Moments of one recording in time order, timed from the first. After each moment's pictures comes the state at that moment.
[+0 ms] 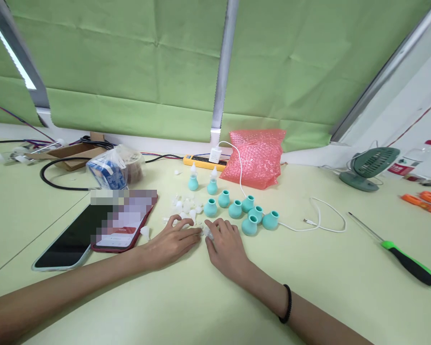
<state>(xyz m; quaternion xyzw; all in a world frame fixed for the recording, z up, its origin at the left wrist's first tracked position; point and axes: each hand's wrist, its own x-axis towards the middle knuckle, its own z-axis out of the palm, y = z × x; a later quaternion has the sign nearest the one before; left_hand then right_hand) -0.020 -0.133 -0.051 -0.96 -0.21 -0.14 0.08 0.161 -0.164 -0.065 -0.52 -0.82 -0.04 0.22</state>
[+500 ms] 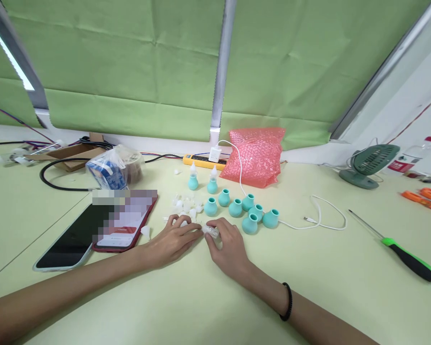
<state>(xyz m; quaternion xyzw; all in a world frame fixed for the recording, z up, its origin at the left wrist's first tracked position) -0.020 -0.135 -0.048 -0.95 -0.25 -0.15 0.05 0.158 -0.168 -0.062 -0.52 -0.76 0.07 0.37</state>
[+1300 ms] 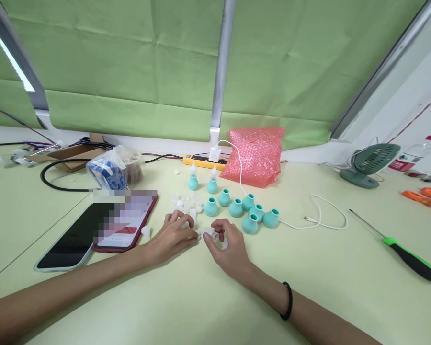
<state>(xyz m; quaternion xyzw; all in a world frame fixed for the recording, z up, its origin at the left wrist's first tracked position) -0.020 -0.130 -0.054 -0.93 -0.32 -0.21 -0.02 0.157 -0.171 -0.061 -0.53 -0.71 0.11 0.46</state>
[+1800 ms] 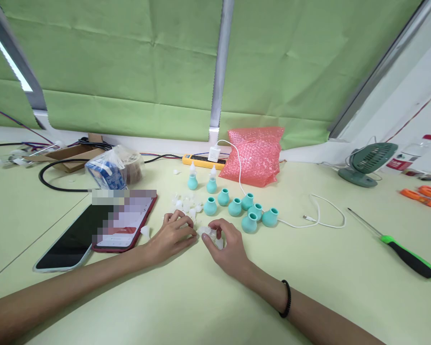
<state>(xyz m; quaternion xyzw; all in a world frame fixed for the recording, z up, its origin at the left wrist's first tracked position) -0.019 -0.130 -0.056 -0.92 -0.31 -0.22 -0.03 0.157 -0.171 -0.059 -0.50 -0.72 0.13 0.46</state>
